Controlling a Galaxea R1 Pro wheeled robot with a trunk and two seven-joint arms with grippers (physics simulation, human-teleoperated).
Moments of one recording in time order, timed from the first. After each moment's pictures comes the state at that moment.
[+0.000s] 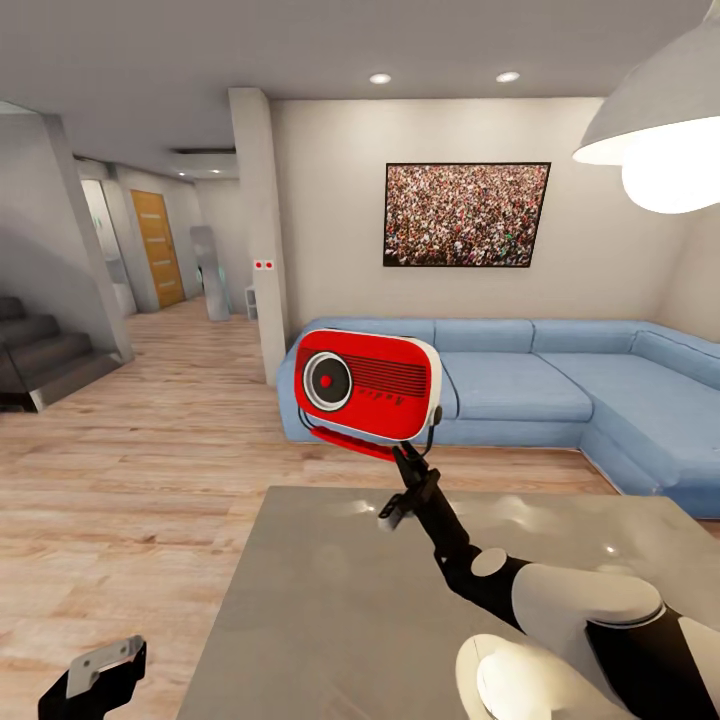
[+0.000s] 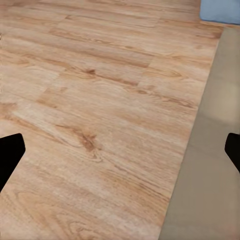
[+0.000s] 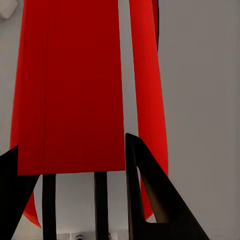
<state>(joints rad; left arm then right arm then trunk) 0.01 0.09 0.30 -1.11 0.07 0.02 0.09 -0.96 -0.02 1.92 -0.33 0.21 0.91 -1.57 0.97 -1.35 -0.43</state>
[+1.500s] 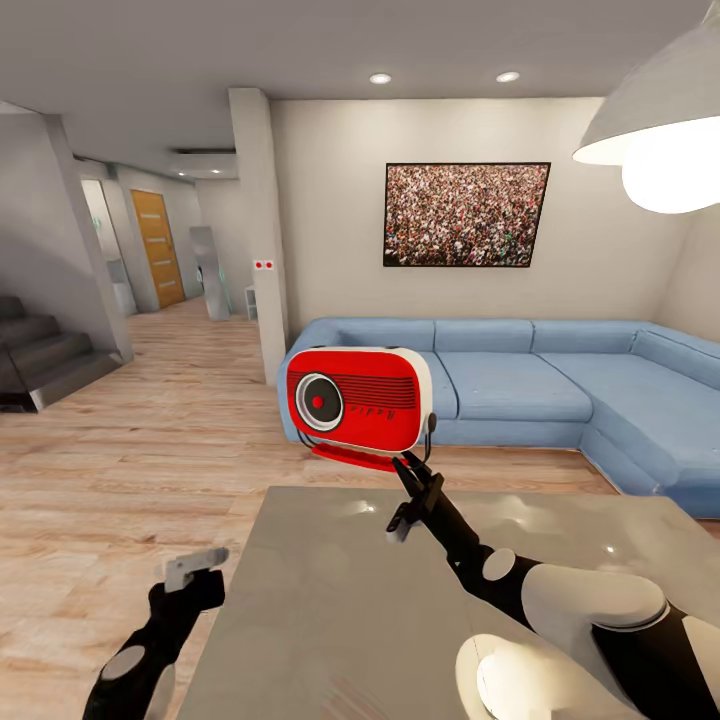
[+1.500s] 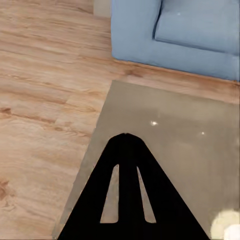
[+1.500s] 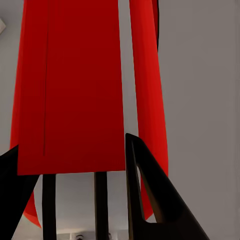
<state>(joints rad) -0.04 -0.03 0.08 -1.54 0.09 0.36 0.09 -0.96 -0.05 1.99 -0.29 0.26 0.91 -1.57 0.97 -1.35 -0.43</state>
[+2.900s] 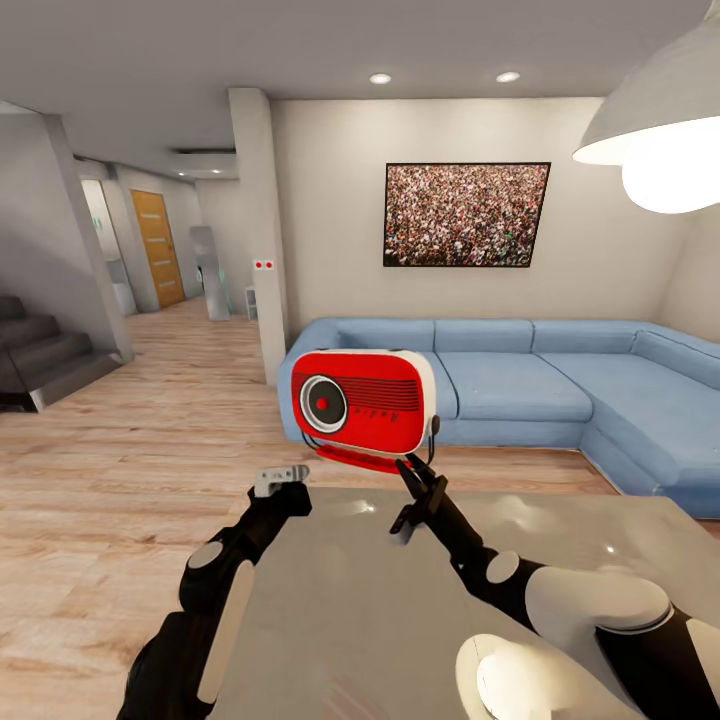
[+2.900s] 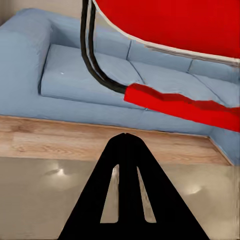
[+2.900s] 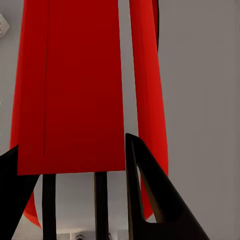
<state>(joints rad) -0.31 -0.17 -0.07 -1.53 0.11 0.41 -0.11 -0.95 -0.06 1.99 -0.29 0.26 0.91 -1.57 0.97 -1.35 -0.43</state>
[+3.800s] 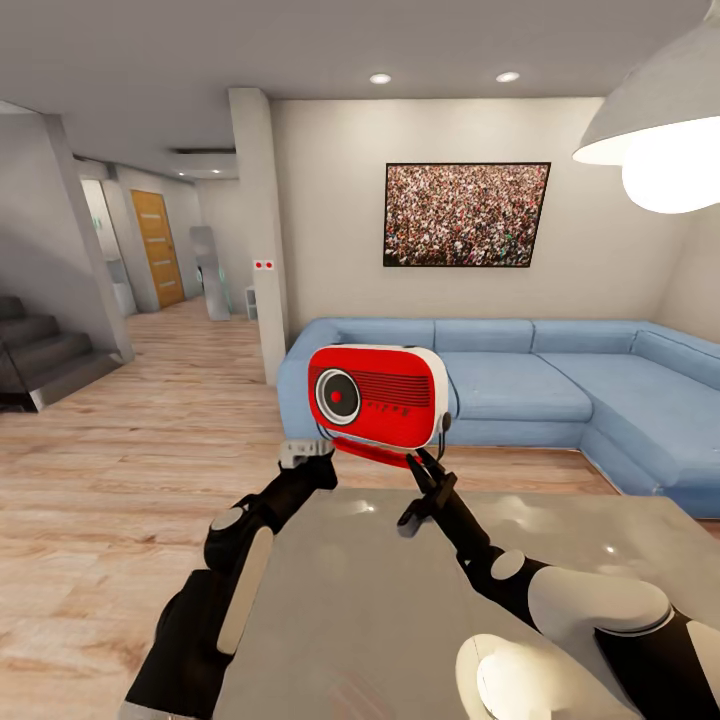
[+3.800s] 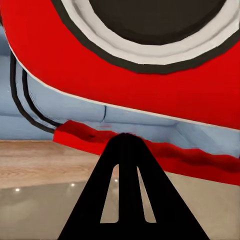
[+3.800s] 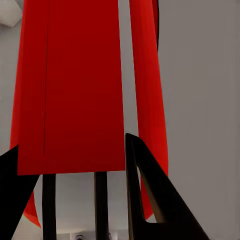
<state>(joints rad) -0.43 -0.17 -0.14 -1.46 0.20 0.42 -0.18 -0.95 -0.06 1.99 -0.24 0.21 0.92 -1.57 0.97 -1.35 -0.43</state>
